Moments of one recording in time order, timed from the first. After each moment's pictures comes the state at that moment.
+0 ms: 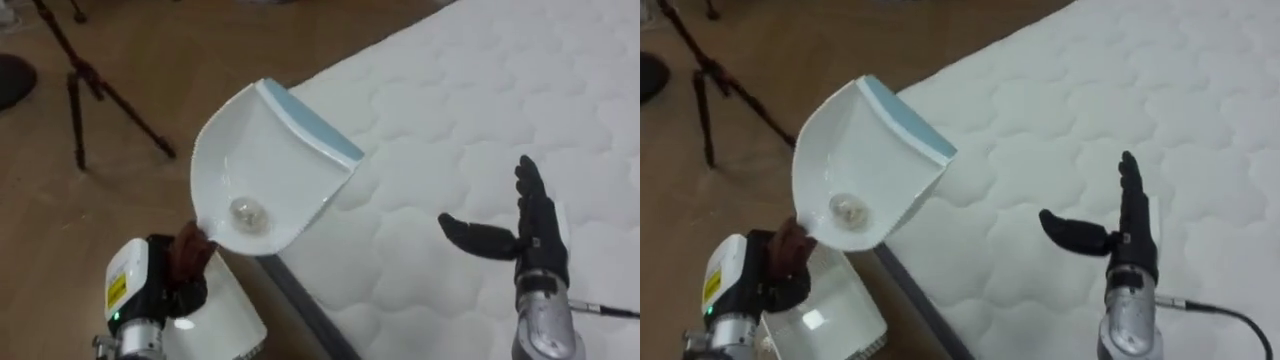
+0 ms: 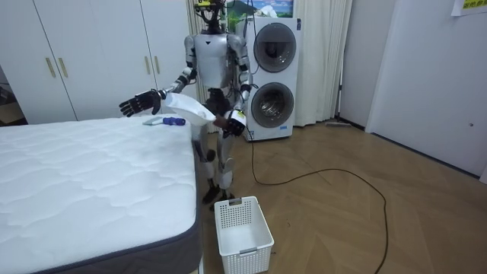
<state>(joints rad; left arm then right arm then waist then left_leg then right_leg) 0.13 0.24 -0.09 0.56 0.58 -0.19 0.45 0.11 -0.27 0.05 0.34 0.11 -0.20 -0.41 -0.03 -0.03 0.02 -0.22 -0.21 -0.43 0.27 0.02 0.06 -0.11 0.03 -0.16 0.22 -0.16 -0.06</state>
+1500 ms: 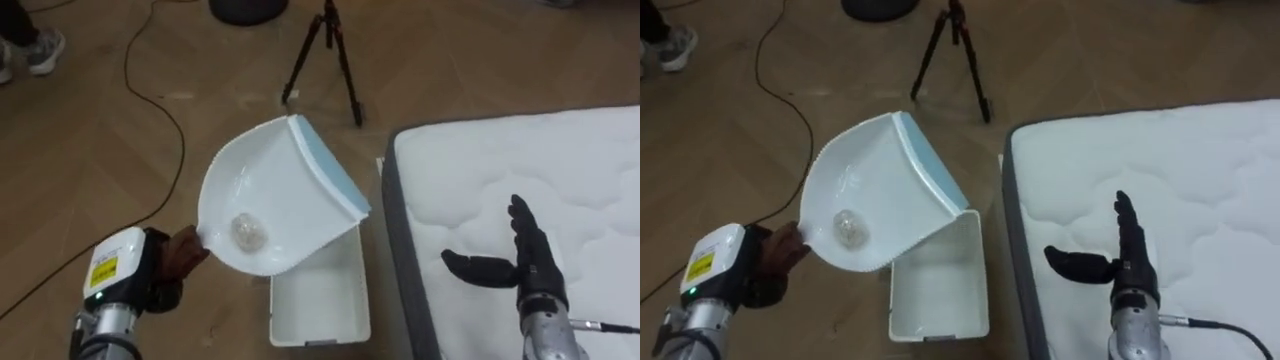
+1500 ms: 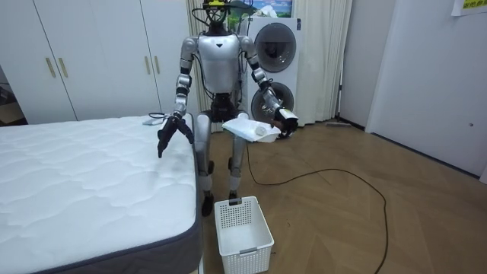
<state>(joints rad) 0.02 0.42 -0.08 0.67 0.72 -0.16 0.40 0.05 -0.31 0.07 0.52 0.11 -0.20 -0.28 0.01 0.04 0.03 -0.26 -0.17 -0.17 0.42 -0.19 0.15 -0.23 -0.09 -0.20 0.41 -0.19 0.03</state>
